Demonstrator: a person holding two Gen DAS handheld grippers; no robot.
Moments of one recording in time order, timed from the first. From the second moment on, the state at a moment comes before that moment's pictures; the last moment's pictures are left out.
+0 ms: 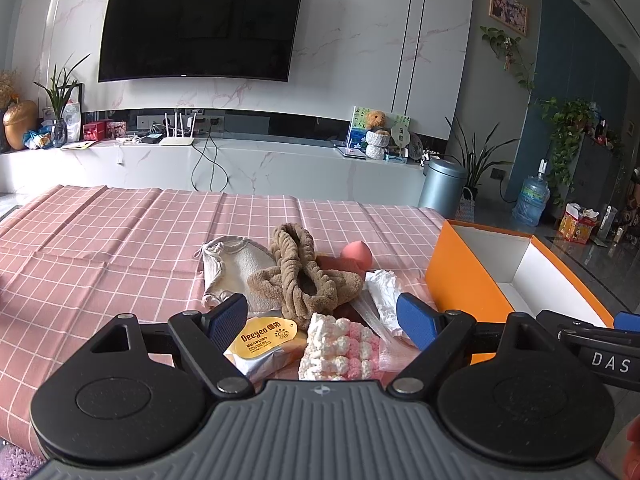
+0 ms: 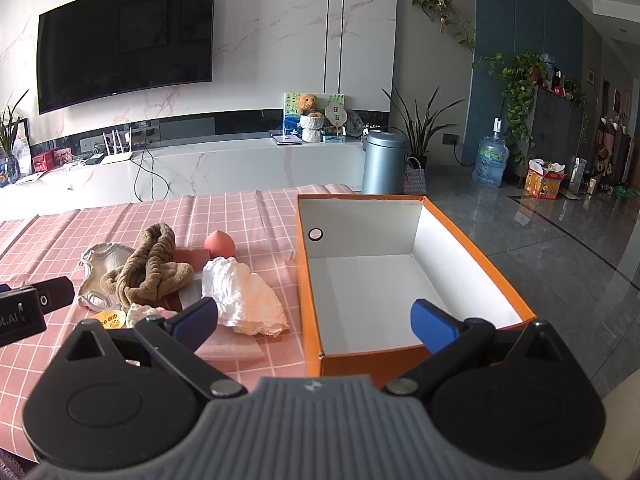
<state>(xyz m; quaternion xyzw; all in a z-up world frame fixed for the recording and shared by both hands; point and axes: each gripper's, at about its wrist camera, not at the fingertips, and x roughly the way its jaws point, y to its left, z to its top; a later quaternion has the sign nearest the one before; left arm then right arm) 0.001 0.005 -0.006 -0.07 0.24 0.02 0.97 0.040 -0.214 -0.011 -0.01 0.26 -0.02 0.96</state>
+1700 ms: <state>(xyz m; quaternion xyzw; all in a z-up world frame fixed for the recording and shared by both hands) -0.001 0.001 -0.012 -0.08 0.25 0.02 0.96 0.042 -0.211 -0.013 -0.01 0.27 -0.02 0.96</state>
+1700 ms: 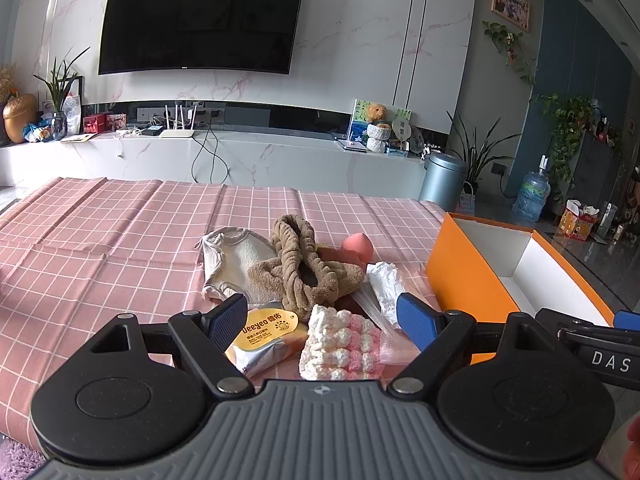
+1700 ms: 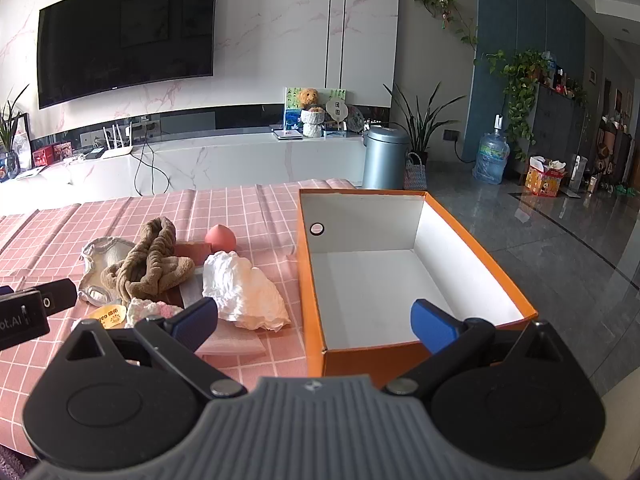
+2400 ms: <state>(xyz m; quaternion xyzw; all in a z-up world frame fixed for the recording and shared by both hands) -0.002 0.005 -0.016 -0.09 0.26 0.02 0.96 0.046 -0.211 -0.016 0.01 0.28 0.01 0.96</state>
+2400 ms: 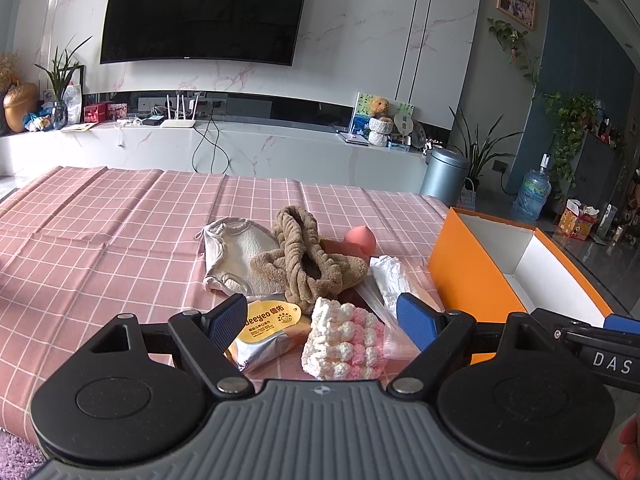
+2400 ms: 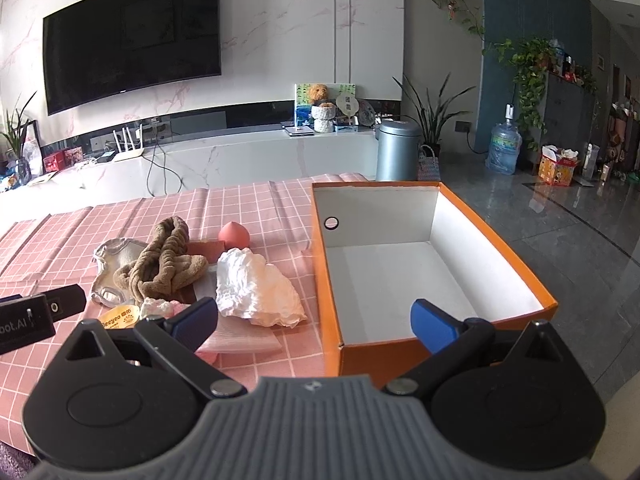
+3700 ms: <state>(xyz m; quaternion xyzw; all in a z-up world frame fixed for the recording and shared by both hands) 0.156 0.137 -0.065 -0.16 0.36 0.05 0.92 0.269 -0.050 -0.065 -0.08 0.37 0.22 0.90</state>
